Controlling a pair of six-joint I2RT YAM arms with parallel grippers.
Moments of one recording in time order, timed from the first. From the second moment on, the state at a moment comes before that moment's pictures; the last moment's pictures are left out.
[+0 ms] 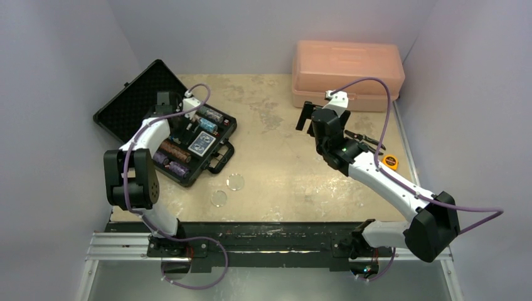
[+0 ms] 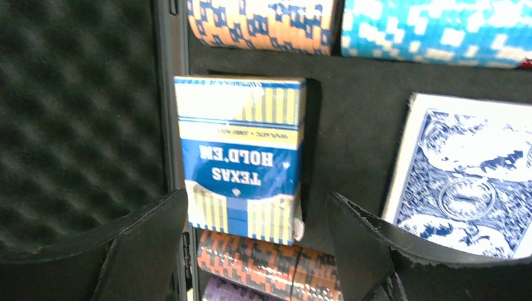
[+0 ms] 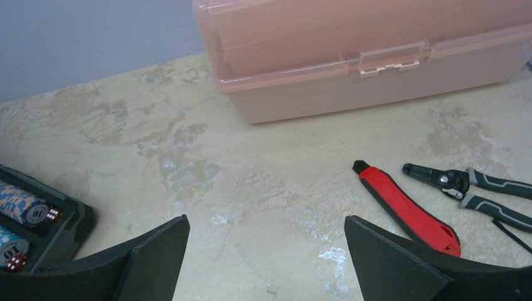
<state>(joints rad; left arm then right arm) 0.06 1.69 1.18 -0.43 -0.02 0.59 0.62 1.27 0.99 -0.13 0.67 0.46</state>
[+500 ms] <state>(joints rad) 0.07 1.47 1.06 -0.28 -0.17 0.27 0.63 1.27 0.99 -0.12 0.69 0.46</state>
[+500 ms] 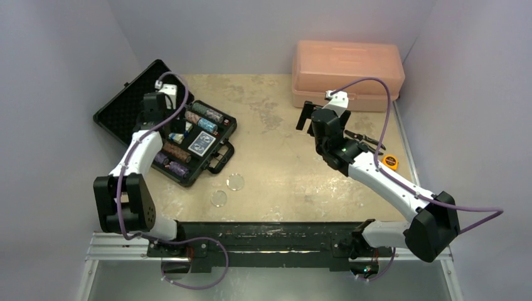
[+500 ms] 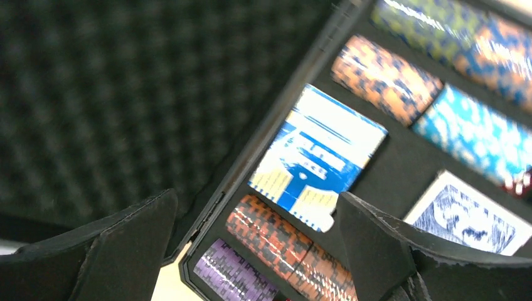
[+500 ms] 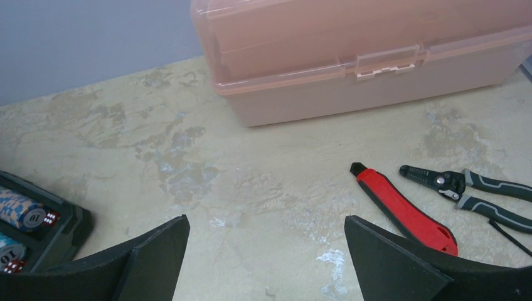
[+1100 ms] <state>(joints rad) 0.18 1.68 1.38 -0.63 -0.19 -0.32 0.64 1.27 0.99 -0.12 0.69 0.45</state>
